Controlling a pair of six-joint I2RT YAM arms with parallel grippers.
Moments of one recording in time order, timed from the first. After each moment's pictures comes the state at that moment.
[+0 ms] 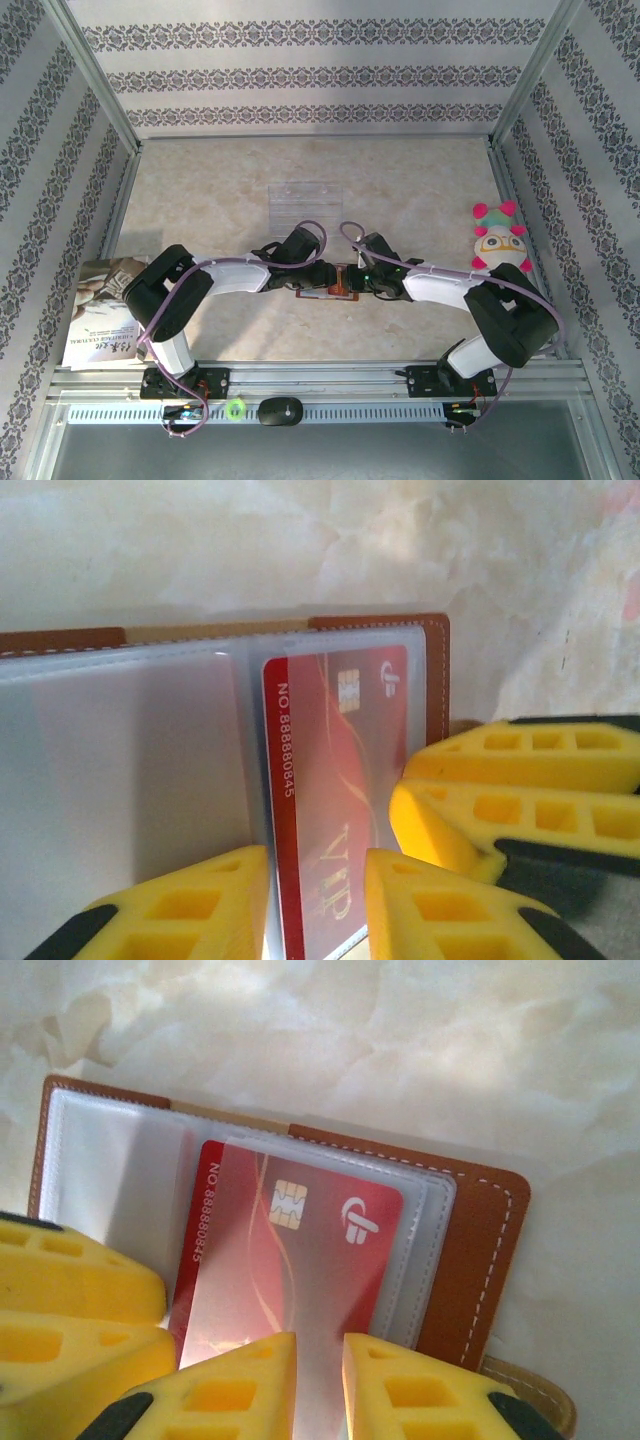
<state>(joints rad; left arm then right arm) -0.75 1.75 0.87 -0.01 0.29 -0.86 0.63 1.51 0.61 -0.06 -0.19 0.62</state>
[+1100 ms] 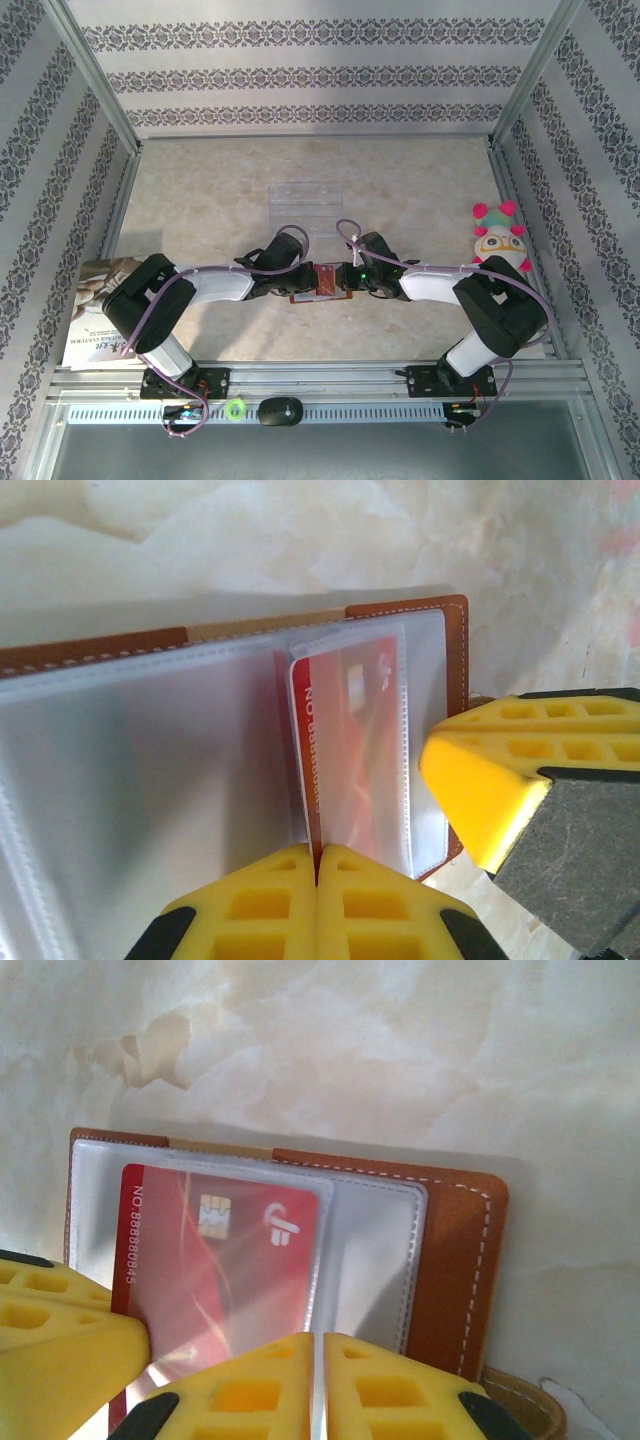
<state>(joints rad) -0.70 1.63 0.72 0.05 0.28 -0.89 0.63 1.57 0.59 0.09 -0.27 0.63</state>
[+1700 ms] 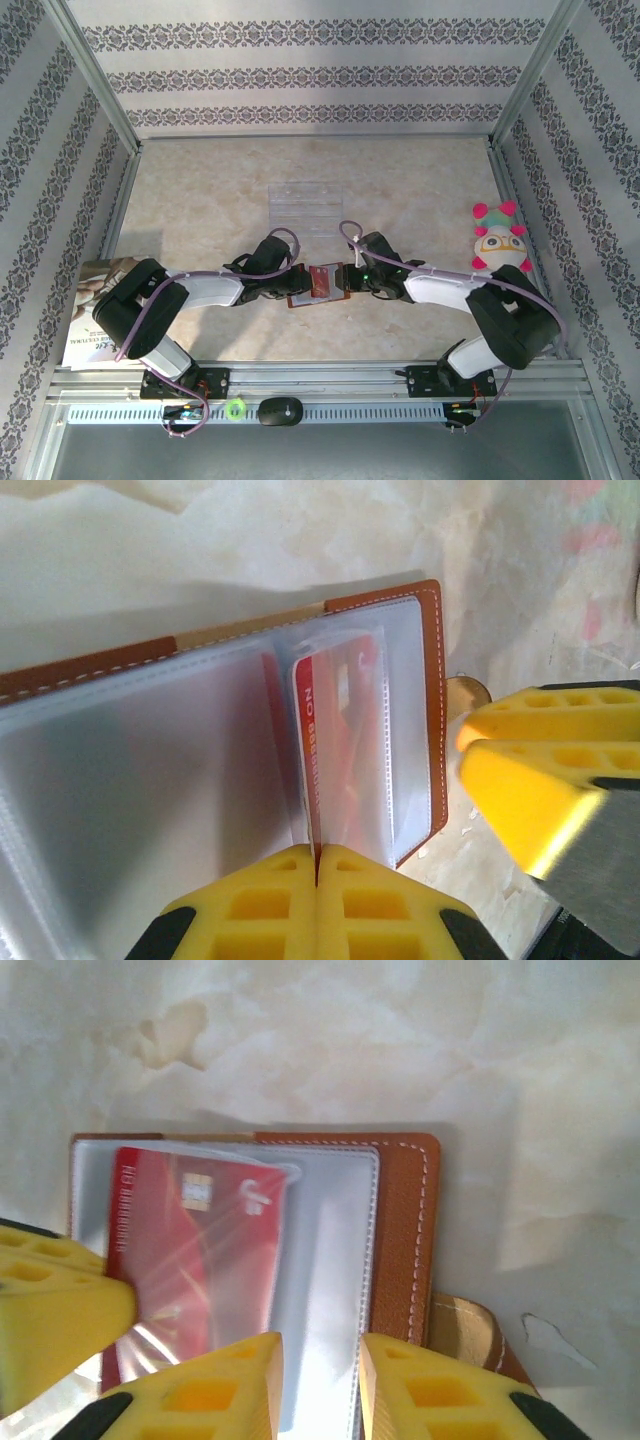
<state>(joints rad) -0.66 1.59 0.62 0.15 0.36 -0.90 0.65 1.46 0.60 -0.01 -0.24 0.61</state>
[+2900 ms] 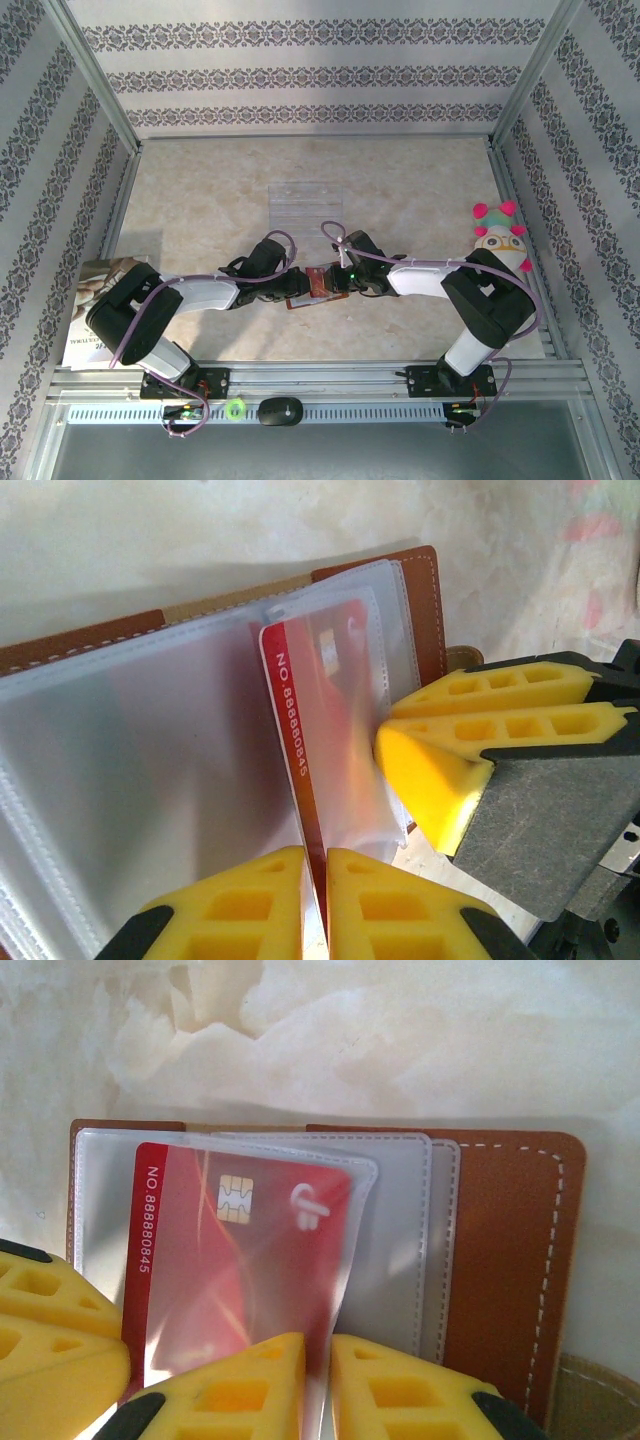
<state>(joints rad) -0.65 1.54 0.58 0.15 0.37 -0.89 0.69 1.64 0.69 0.02 -0.30 0.60</state>
